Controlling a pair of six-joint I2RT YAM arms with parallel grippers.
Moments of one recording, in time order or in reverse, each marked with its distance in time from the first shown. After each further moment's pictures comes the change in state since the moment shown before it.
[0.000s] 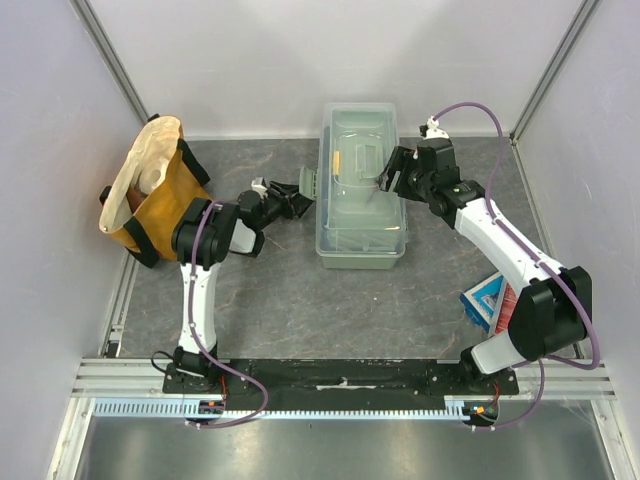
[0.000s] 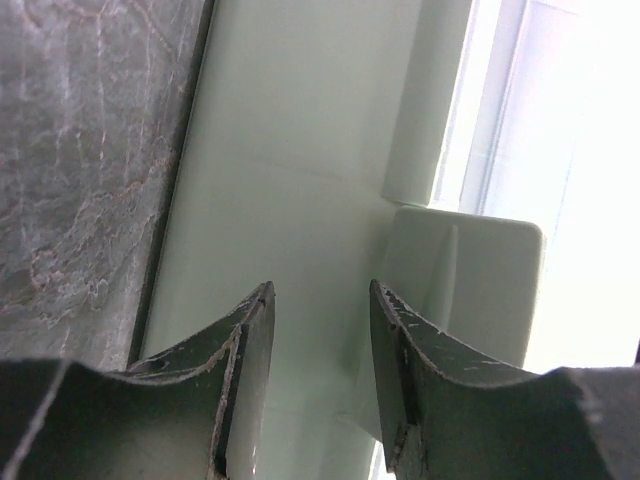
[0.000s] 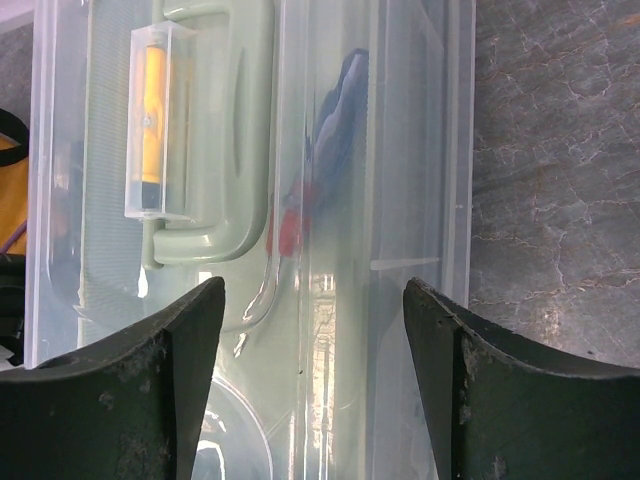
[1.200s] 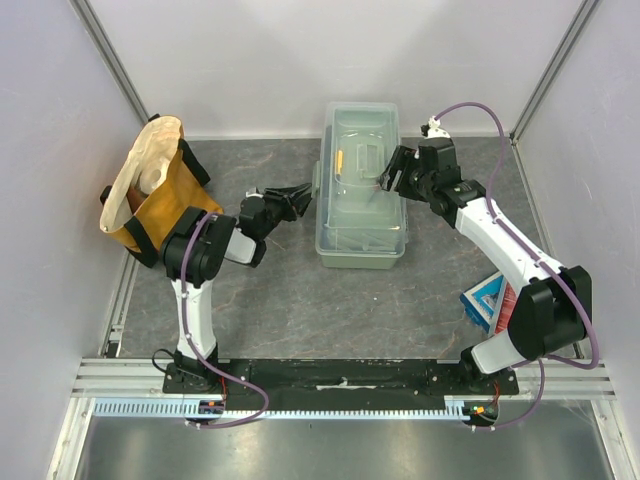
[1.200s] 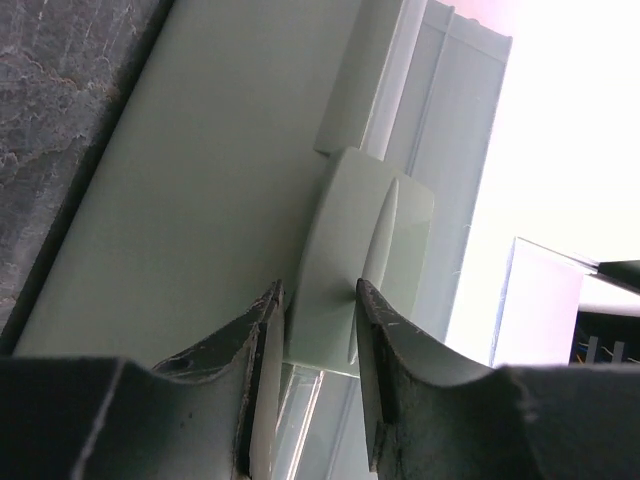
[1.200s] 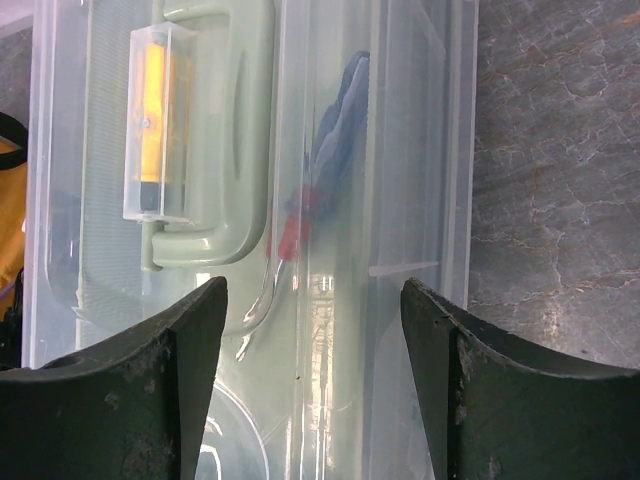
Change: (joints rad) left arm -0.089 -0.214 -0.192 -0.040 -0.275 -0.196; right arm -0.009 0.003 0.000 0.001 -0.006 0.003
